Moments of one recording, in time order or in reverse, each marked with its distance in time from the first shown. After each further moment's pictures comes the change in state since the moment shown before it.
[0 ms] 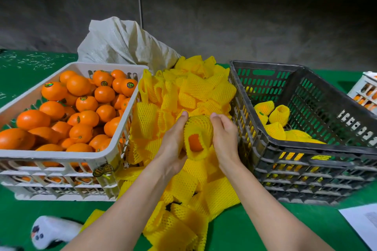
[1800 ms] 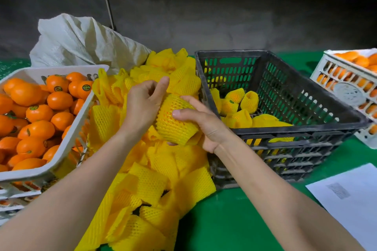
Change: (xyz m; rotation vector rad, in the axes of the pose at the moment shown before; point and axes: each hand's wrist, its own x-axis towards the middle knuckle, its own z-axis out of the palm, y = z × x) left_hand 0.038 0.028 0.055 0.789 0.085 0.863; right_hand 0.033 -0.026 -0.068 0.266 -0.556 0.369
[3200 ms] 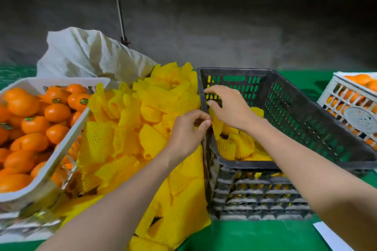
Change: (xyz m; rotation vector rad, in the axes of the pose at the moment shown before) left_hand 0.003 -0.013 0.090 0.127 -0.218 0.102; right_hand 0.063 -0.069 -0.093 -1.517 0.273 -0.603
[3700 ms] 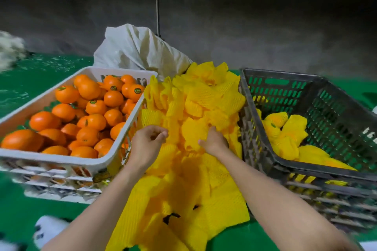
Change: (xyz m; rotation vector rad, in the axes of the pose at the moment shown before) left_hand -0.093 -0.074 -0.150 0.010 0.227 -0.485; right_hand -0.007 -0.085 0.167 0.093 -0.444 0.579
